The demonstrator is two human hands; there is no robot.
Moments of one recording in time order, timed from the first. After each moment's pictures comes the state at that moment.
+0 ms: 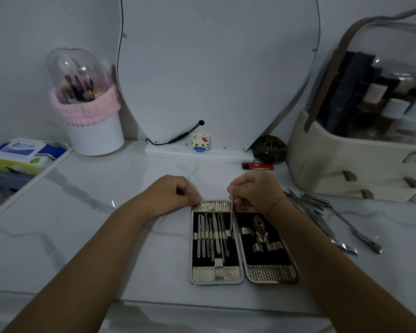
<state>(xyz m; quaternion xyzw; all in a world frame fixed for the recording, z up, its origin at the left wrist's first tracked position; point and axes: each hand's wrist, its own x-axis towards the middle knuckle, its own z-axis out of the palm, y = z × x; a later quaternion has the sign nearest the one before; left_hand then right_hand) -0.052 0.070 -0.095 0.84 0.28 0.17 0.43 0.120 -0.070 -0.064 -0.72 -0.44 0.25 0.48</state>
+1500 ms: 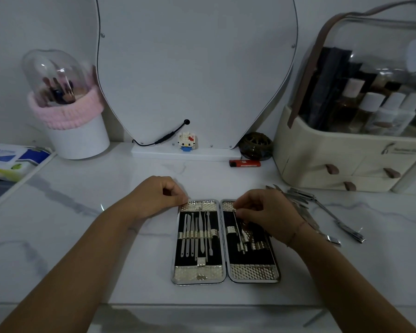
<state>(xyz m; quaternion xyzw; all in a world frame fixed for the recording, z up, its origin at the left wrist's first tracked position) -0.052 0.066 -0.096 0.82 0.28 0.18 0.45 0.134 -0.128 -0.076 -0.74 -0.52 0.21 0.37</state>
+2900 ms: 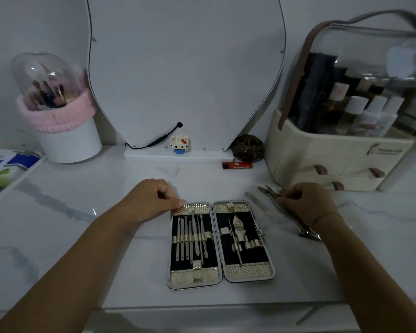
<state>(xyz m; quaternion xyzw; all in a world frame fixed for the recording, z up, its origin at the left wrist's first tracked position) -0.049 0.058 -0.095 0.82 0.29 0.21 0.45 0.201 -0.162 -0.070 -0.88 -0.37 0.02 0.28</state>
